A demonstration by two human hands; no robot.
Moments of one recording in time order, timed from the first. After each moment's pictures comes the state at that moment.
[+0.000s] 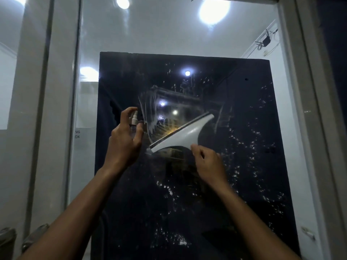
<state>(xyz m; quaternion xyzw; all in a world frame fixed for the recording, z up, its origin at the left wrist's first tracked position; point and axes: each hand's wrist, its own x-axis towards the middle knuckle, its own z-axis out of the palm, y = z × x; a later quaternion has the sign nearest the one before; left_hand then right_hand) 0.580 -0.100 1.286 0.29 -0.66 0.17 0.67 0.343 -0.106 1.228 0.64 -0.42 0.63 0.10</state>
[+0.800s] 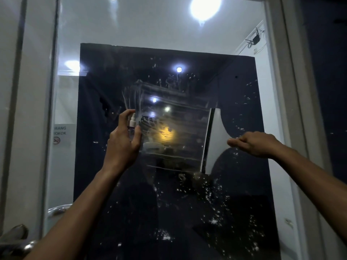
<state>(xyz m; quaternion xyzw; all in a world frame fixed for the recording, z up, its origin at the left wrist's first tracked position) 0.545 -0.107 1.270 0.29 -0.68 0.14 0.66 0.155 -0.073 1.291 0.65 -0.68 0.24 0.22</state>
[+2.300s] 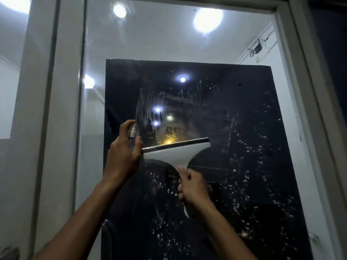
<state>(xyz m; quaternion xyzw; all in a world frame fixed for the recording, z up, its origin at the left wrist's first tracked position) 0.617 -0.117 1.278 0.30 -0.67 0.17 0.66 0.429 -0.099 1.201 0.56 -0.42 0.66 -0.25</state>
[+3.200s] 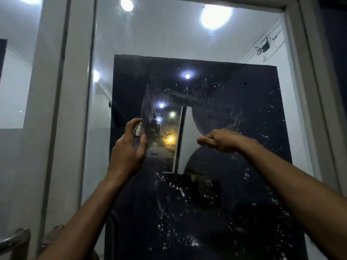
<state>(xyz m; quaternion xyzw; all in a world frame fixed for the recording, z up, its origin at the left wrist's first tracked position) 0.619 -0.103 1.264 0.30 -0.68 0.16 0.65 0.318 -0.092 1.335 0.74 -0.61 0.20 0.19</state>
